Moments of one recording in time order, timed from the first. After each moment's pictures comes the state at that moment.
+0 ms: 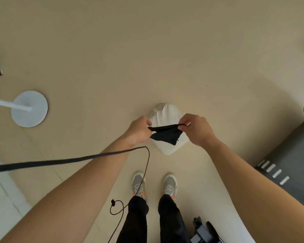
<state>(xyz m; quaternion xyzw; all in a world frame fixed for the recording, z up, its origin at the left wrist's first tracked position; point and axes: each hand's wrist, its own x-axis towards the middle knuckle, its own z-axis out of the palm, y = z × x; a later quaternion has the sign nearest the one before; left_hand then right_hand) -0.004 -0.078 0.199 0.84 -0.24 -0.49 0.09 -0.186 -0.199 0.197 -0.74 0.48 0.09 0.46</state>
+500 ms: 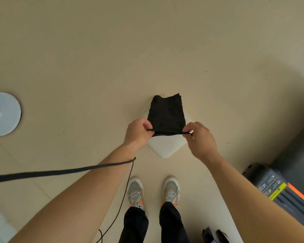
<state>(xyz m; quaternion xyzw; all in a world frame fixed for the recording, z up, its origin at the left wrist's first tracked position) -0.022 -0.084 0.044 0.84 -0.26 -0.44 0.17 -0.226 -0.172 0.045 -0.75 0.54 0.03 0.39</state>
